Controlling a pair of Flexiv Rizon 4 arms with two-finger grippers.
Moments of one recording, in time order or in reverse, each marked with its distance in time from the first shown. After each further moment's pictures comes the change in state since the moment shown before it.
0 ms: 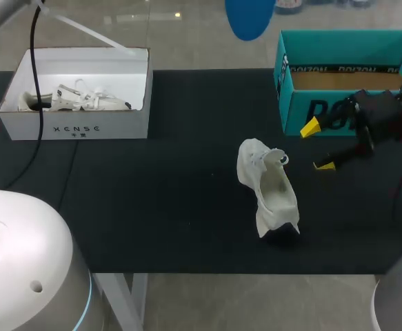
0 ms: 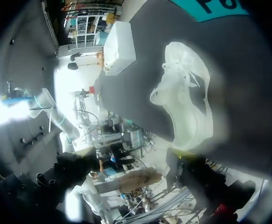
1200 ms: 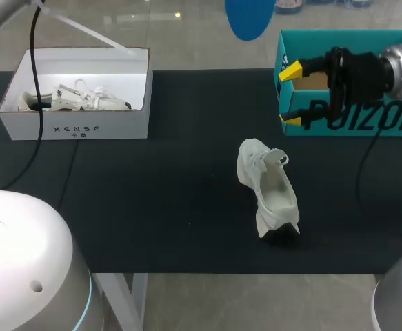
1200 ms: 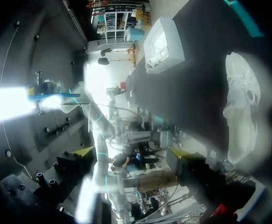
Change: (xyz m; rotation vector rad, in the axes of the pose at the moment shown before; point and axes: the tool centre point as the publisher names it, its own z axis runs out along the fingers) left arm 0.000 0.000 0.000 0.000 0.000 0.000; right arm 0.122 0.014 0.015 0.027 0.263 -0.081
